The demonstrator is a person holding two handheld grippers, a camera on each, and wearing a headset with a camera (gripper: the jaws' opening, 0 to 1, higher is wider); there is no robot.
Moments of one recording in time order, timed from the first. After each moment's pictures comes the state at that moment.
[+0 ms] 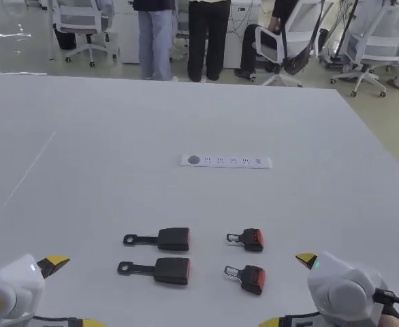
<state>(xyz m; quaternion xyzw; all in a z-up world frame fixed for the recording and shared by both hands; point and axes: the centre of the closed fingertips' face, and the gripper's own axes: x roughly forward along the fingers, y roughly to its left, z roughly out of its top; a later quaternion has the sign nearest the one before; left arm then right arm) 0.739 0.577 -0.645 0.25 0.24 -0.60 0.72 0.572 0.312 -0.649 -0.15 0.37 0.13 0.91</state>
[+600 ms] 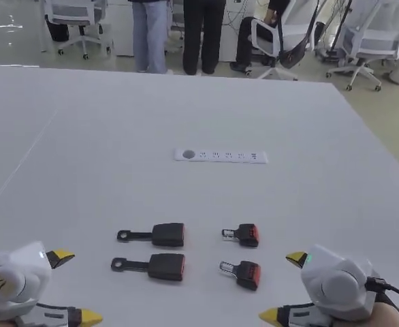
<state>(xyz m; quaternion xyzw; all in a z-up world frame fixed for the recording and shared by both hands) 0.737 0.558 -0.650 0.29 0.25 -0.62 0.68 0.574 0.307 -0.661 -0.16 0.39 0.15 0.89</state>
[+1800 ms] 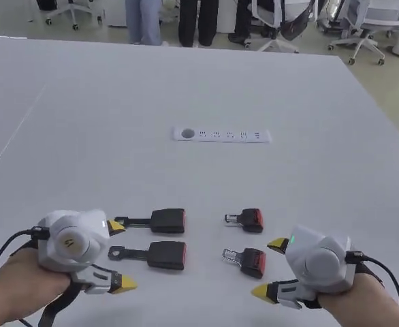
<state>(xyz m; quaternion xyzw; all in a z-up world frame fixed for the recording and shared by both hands) 0.751 0.479 -0.697 0.36 0.23 -0.70 0.57 0.611 0.309 -0.699 -0.16 0.41 0.20 0.87</state>
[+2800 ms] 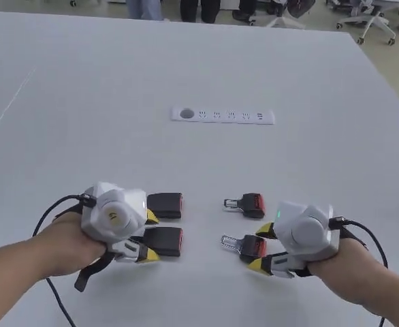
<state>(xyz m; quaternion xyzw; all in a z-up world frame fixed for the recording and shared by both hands) 0.736 0.424 -0.731 0.40 0.21 -0.75 0.49 0.632 0.295 -0.734 -0.17 0.43 0.26 0.85</state>
